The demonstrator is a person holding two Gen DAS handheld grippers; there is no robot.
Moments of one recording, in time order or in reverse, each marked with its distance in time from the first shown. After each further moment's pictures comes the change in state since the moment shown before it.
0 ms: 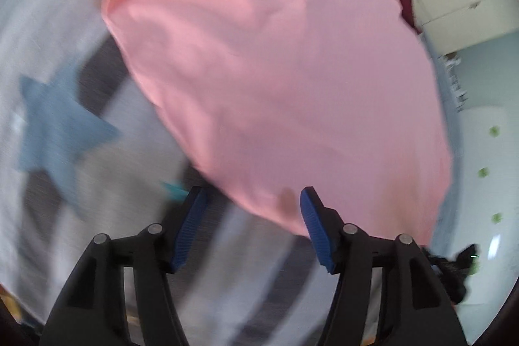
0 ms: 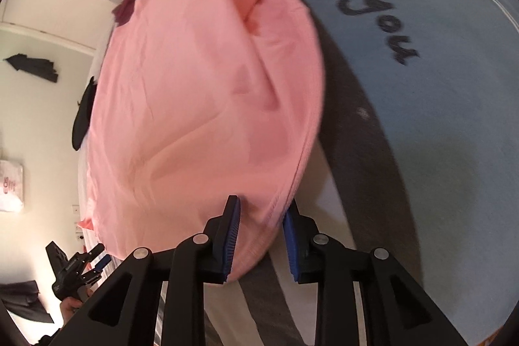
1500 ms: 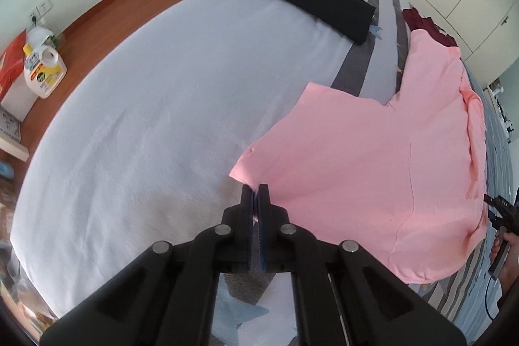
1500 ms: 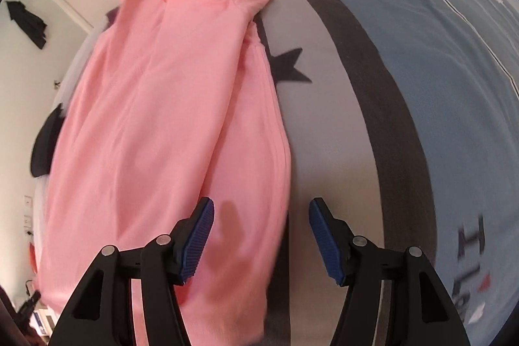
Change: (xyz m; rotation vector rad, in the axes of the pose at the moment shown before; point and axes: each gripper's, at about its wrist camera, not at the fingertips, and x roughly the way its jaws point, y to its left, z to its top) left arm -0.075 0.049 0.119 0.048 -0.262 0.344; right arm 0.013 0.138 0.126 -0.236 -0.103 -0.217
